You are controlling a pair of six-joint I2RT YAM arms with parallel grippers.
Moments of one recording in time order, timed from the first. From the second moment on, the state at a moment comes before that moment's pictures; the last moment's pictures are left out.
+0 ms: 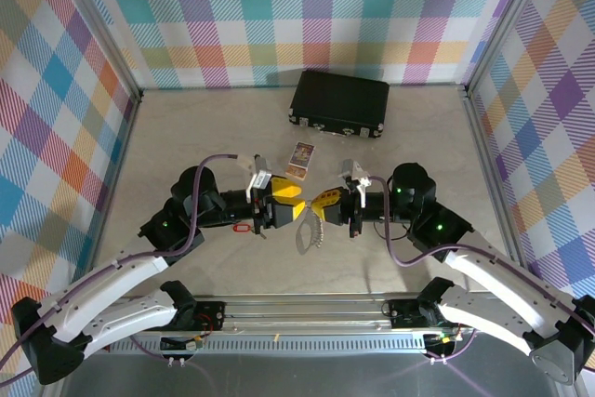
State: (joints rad) left arm -0.79 0.87 0.81 0.02 0.58 -0.30; right arm 0.76 0.86 0.75 -0.04 -0.68 0.18
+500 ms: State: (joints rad) left arm -0.79 0.86 0.76 0.12 0.61 -0.36; right arm 0.76 0.83 0.64 0.29 -0.68 0.32
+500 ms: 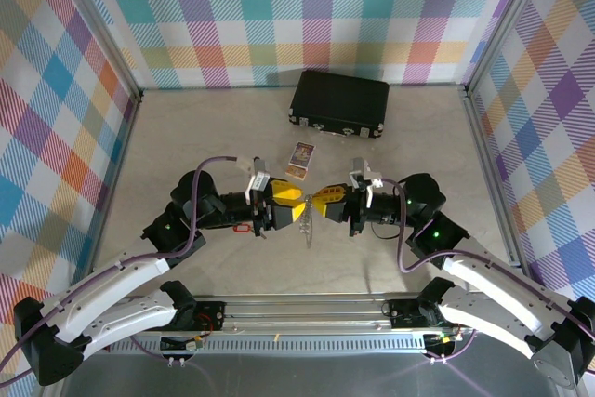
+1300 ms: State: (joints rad) left arm -0.79 0.95 0.75 0.33 0.66 -0.47; right arm 0.76 0.84 0.59 0.45 -0.67 0.38
